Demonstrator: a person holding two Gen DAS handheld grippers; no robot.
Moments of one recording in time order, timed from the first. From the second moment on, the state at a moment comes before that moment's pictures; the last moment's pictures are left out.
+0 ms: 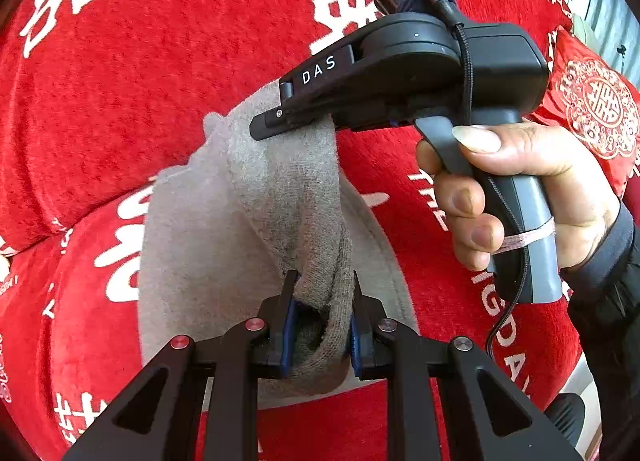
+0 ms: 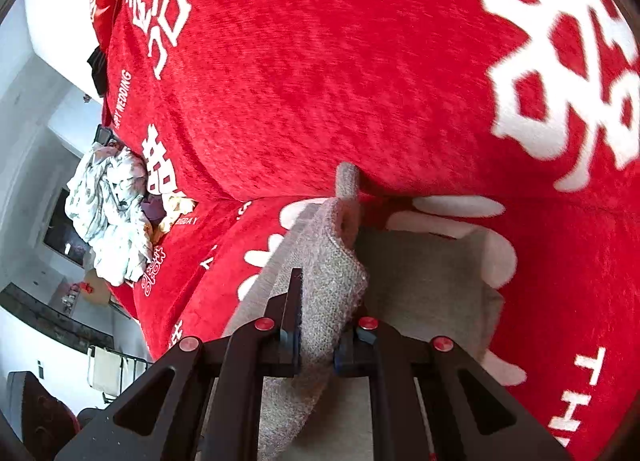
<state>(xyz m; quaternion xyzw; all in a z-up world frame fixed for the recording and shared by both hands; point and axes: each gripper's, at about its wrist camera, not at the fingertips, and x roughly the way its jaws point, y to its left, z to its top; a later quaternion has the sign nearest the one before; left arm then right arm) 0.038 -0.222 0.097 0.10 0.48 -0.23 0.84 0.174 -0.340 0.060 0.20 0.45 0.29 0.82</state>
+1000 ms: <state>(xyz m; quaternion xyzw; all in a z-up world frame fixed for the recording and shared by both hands) 0.007 -0.186 0.092 0.01 0.49 -0.29 0.82 0.103 -0.413 0.017 0.27 0.46 0.21 0.82</state>
